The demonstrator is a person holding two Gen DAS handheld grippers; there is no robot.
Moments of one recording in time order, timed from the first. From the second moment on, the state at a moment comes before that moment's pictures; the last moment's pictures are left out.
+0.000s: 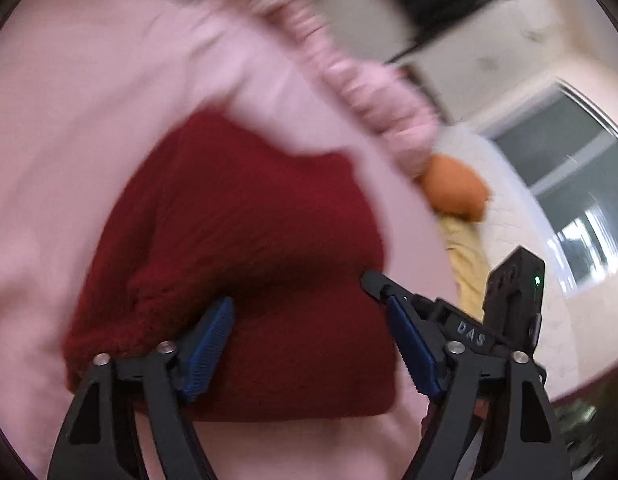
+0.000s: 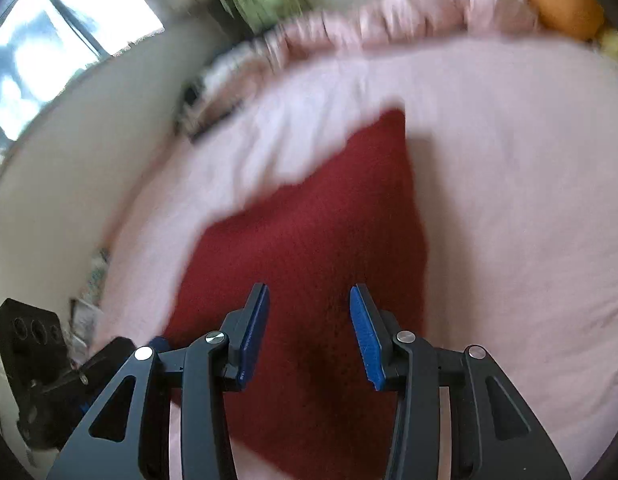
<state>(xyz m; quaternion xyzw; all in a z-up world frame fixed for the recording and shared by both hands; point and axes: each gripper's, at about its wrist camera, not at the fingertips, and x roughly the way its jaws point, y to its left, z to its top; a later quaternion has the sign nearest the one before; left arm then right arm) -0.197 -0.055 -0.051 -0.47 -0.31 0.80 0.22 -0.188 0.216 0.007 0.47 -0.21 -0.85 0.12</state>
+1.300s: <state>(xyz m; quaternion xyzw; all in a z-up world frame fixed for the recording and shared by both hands) -0.145 -0.081 -0.034 -0.44 -0.28 0.84 0.18 -0.199 0.232 0.035 0.41 -0.09 -0.91 0.03</state>
